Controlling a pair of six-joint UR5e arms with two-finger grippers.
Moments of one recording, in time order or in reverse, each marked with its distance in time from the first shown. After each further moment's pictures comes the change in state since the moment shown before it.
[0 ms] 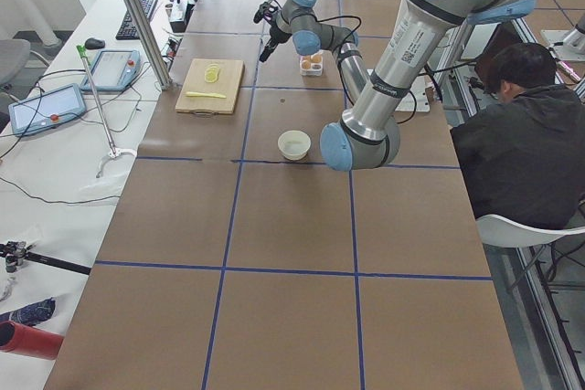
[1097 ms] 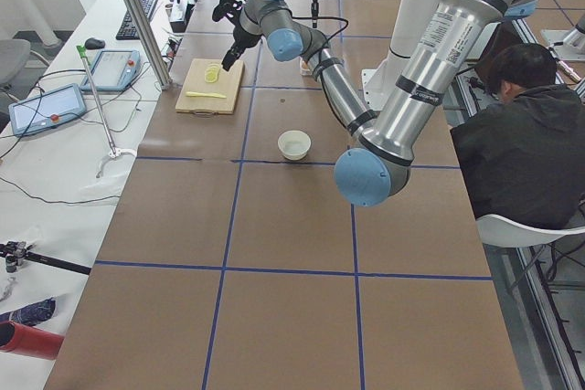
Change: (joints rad) left arm -0.386 0.158 -0.120 0.033 -0.334 0.209; right arm -0.571 0.056 0.023 0.266 -0.221 0.471
